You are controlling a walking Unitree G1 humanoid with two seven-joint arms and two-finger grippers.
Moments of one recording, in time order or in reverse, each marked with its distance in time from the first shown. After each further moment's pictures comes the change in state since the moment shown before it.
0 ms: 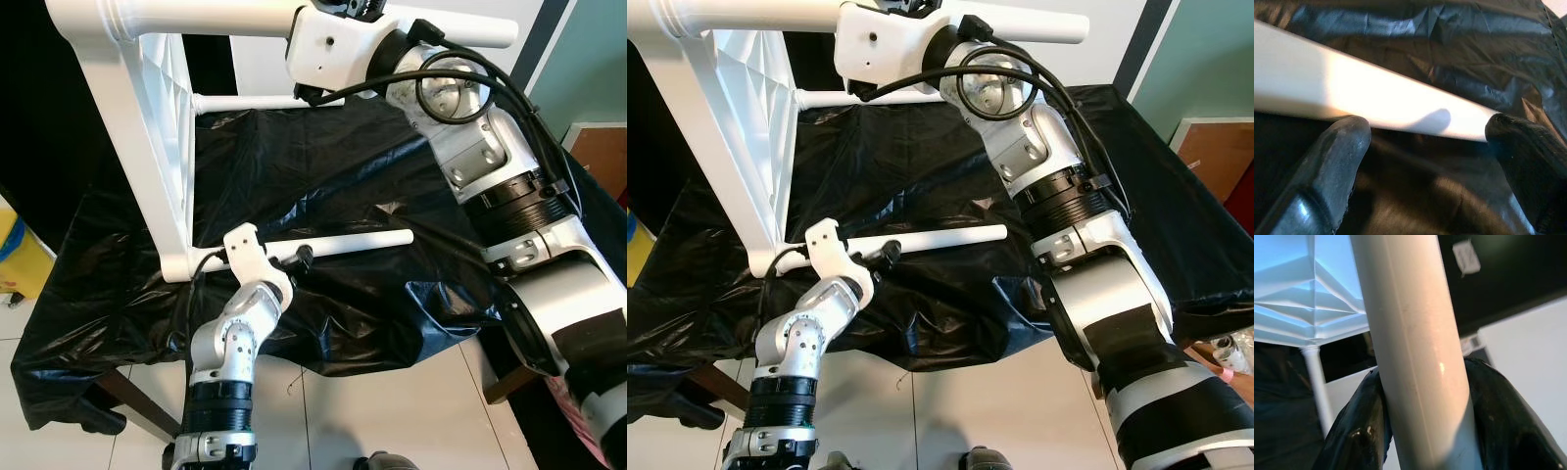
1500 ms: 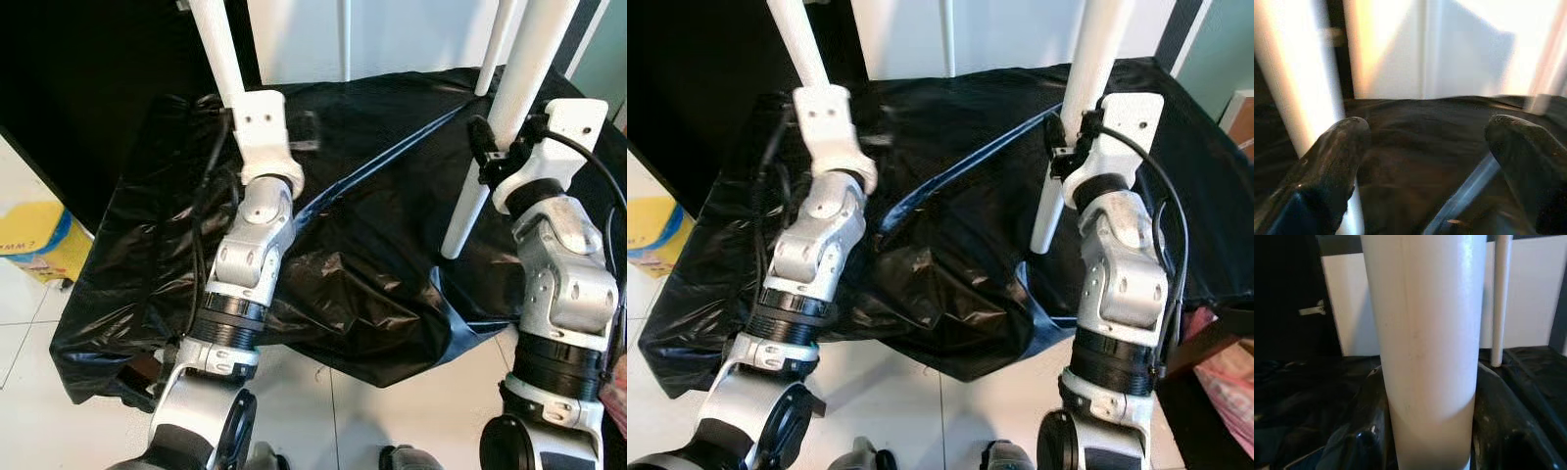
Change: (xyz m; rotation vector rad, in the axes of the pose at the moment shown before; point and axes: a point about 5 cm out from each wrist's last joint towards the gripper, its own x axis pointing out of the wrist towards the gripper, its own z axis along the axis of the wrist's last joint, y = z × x) left arm -0.004 -0.082 0.096 0.497 -0.558 -0.158; right arm -0.169 0.037 -0.088 0.952 0.392 -0.643
